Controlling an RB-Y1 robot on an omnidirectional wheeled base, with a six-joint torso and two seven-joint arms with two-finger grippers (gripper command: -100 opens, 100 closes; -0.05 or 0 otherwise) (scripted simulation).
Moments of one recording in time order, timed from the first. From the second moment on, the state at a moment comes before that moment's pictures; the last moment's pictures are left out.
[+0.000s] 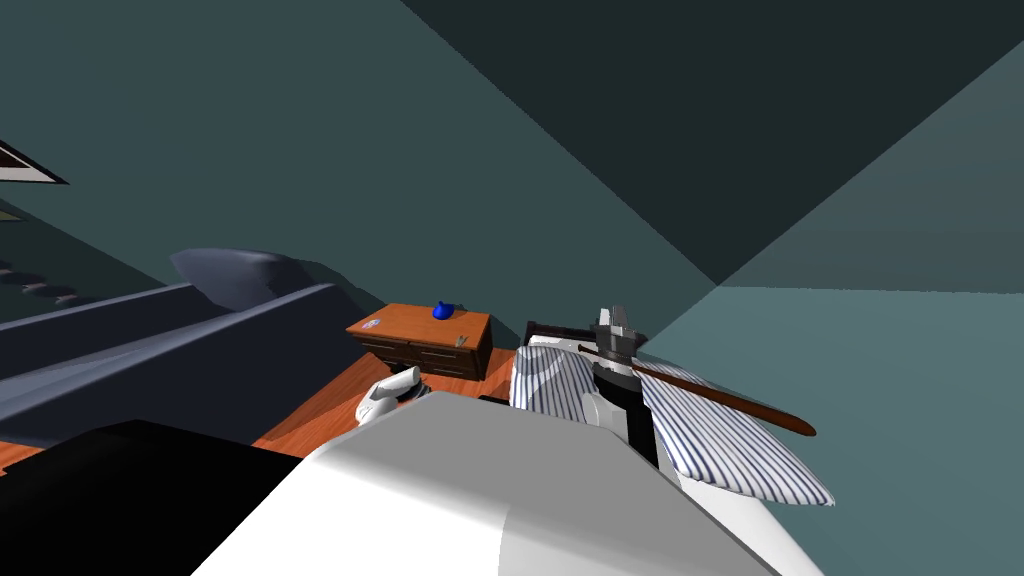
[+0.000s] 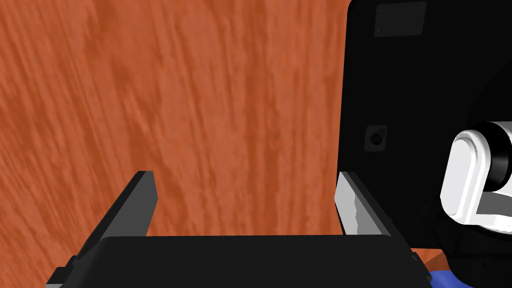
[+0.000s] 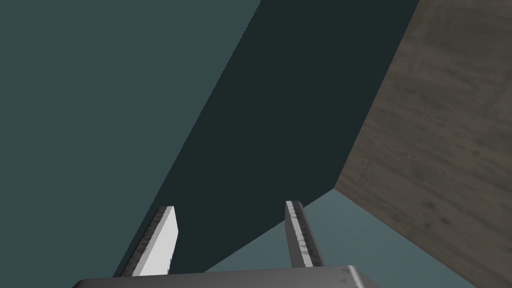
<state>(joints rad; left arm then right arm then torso) 0.12 0.22 0.54 -1.18 0.23 1.03 0.83 0.46 -0.04 0.03 -2.23 -0.08 -0.49 0.15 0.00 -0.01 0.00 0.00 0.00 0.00</state>
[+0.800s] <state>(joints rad) 0.09 0.25 0.65 -1.01 0.22 1.11 0.71 0.46 -0.04 0.03 -2.23 -0.08 -0.49 0.15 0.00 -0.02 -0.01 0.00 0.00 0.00</state>
